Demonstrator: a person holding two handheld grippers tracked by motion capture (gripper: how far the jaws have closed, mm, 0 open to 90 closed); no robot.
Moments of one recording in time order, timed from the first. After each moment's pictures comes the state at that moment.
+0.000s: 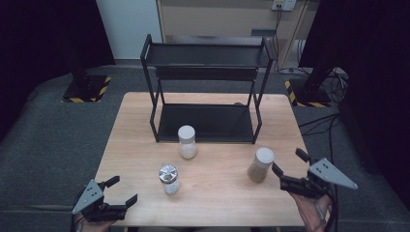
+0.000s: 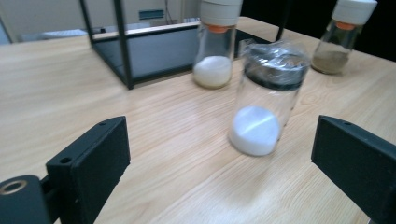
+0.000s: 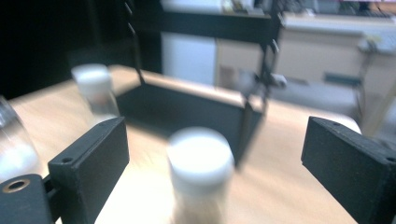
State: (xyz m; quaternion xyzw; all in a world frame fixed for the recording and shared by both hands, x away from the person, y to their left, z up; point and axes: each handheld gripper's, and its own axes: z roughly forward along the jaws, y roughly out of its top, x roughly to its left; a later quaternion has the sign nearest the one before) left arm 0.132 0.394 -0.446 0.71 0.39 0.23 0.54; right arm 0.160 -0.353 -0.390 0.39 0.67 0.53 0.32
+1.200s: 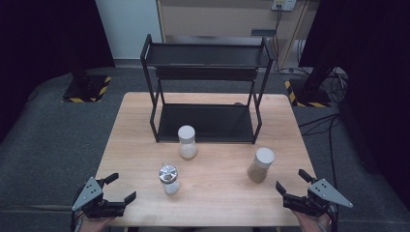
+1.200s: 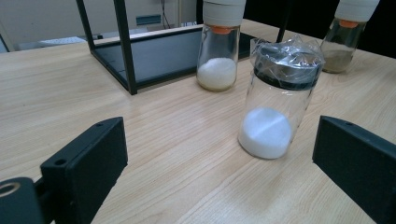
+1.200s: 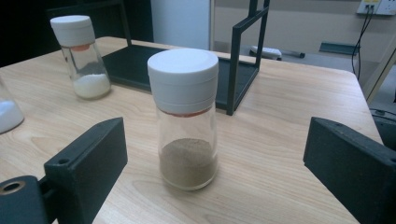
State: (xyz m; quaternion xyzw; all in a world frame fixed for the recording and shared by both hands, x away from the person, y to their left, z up) left arm 0.148 0.398 -0.454 0.72 0.36 0.23 0.55; right arm 0.149 -0.366 -0.436 0.42 0.68 0.52 0.30
